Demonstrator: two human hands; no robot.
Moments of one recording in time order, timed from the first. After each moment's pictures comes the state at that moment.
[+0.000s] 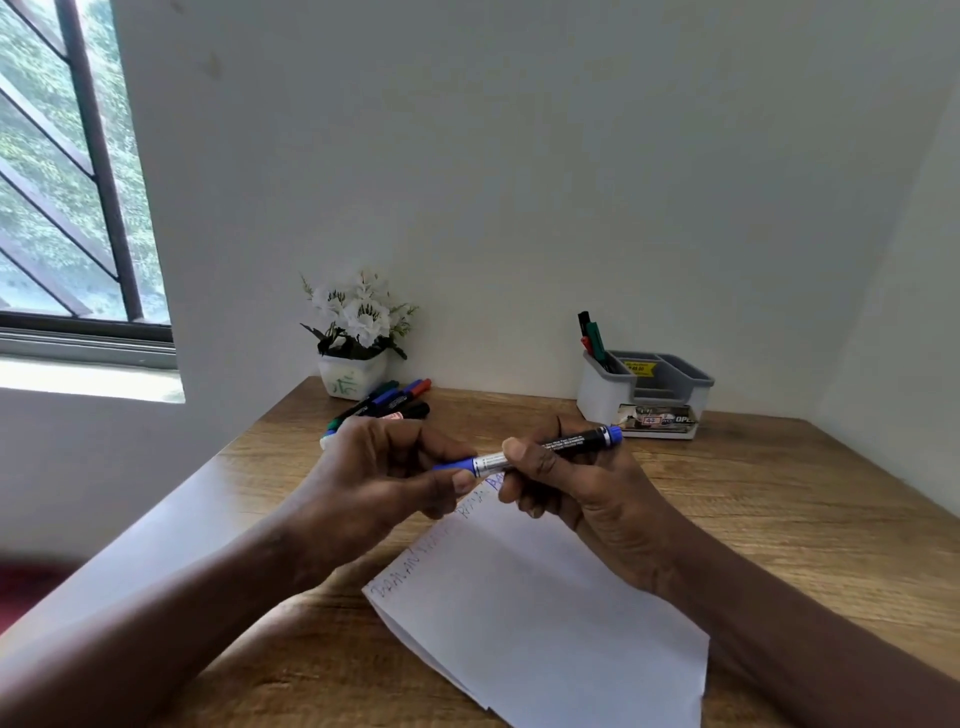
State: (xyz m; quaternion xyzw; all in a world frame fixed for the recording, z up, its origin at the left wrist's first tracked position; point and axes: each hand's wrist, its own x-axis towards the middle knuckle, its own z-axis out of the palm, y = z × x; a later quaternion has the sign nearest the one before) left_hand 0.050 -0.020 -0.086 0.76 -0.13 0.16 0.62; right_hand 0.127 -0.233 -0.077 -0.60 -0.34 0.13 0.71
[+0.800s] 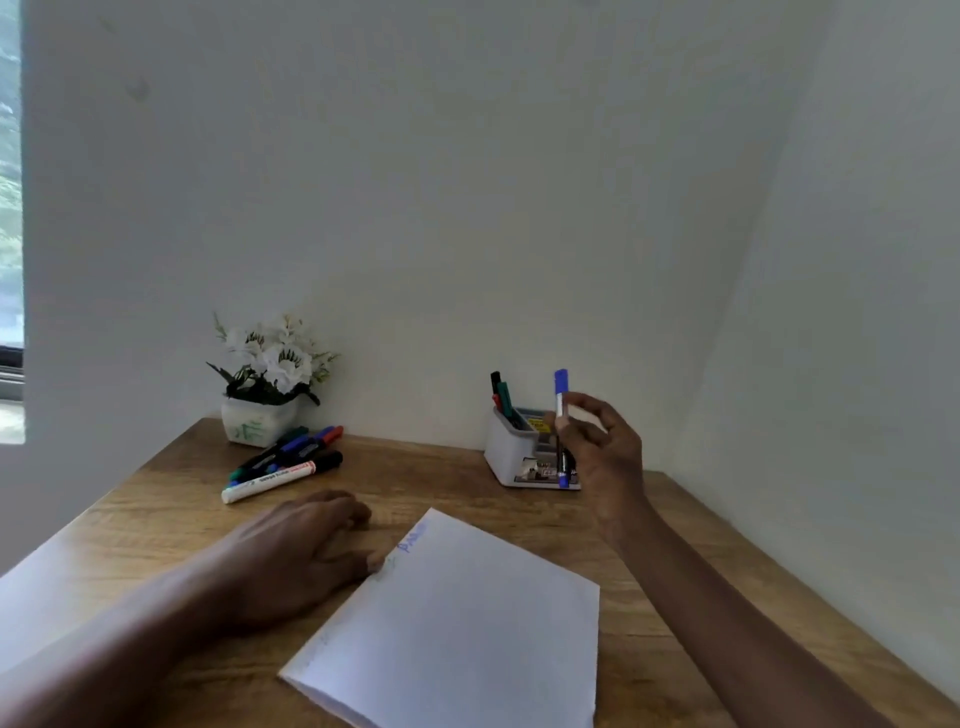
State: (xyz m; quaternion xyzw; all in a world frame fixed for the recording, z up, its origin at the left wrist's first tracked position) left_hand 0.077 0.008 -0.093 0.98 -0.08 0.07 0.18; right_hand 0.198 -0.287 -0.040 -0.65 -0.15 -0.21 0.72
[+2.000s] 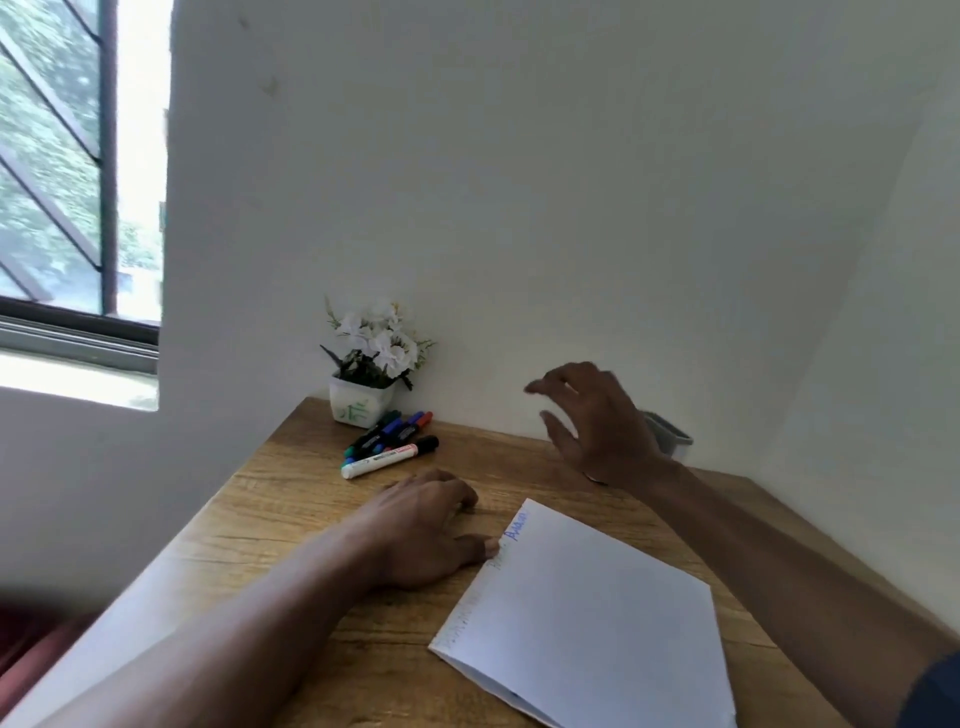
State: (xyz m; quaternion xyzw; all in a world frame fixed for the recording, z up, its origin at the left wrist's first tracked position) left_hand 0.083 0.006 -0.087 0.98 -0.07 0.03 0.21; right_hand 0.238 -0.208 -0.032 -0.80 -0.45 -0.40 0.02
